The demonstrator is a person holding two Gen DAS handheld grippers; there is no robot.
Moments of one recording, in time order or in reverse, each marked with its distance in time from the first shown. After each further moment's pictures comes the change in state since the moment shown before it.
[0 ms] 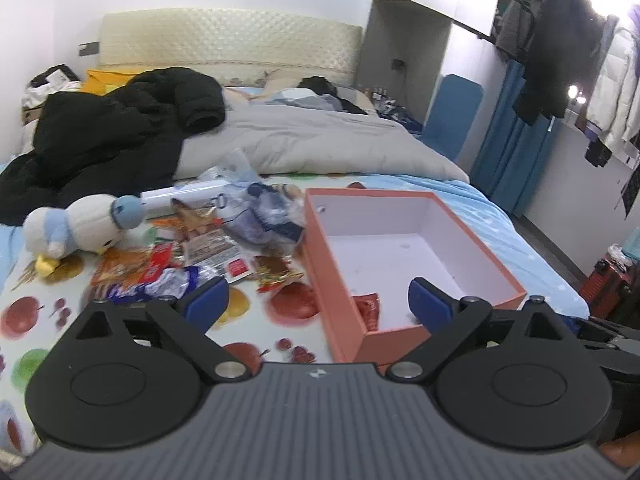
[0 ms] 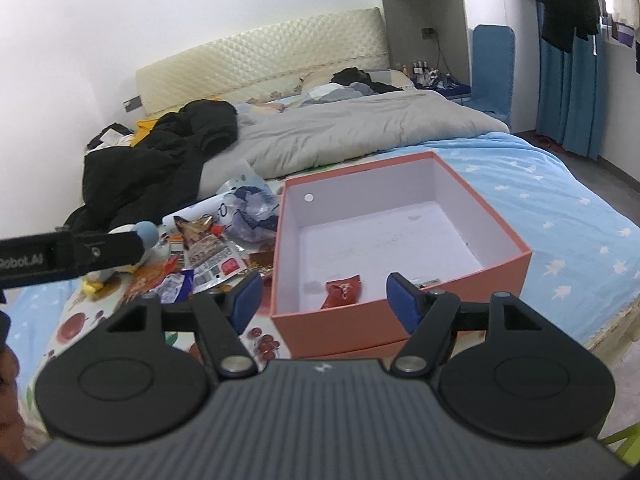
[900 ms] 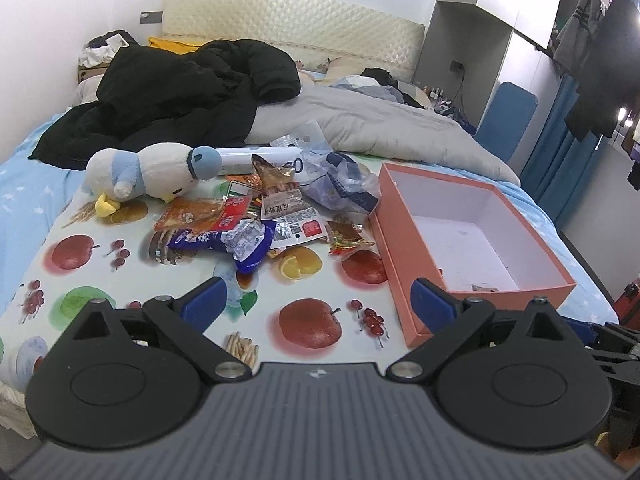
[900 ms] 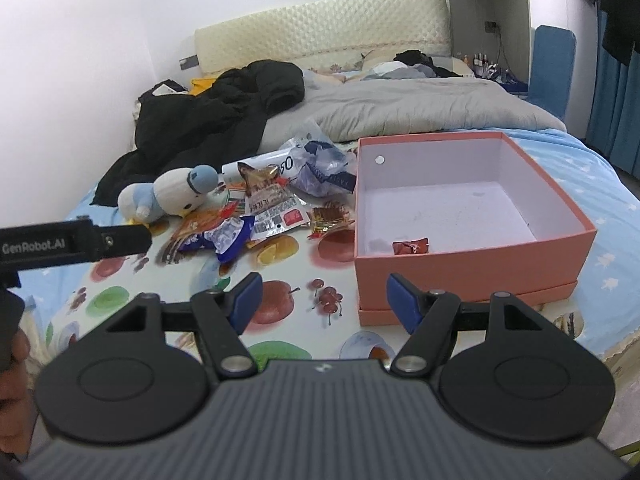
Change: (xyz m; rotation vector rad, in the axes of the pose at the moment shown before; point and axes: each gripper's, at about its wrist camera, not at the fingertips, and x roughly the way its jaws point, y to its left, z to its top) left arm -0.014 0.067 -0.045 -0.122 0.033 0.123; right arm -0.001 0.053 -0.040 -0.122 0.070 0.121
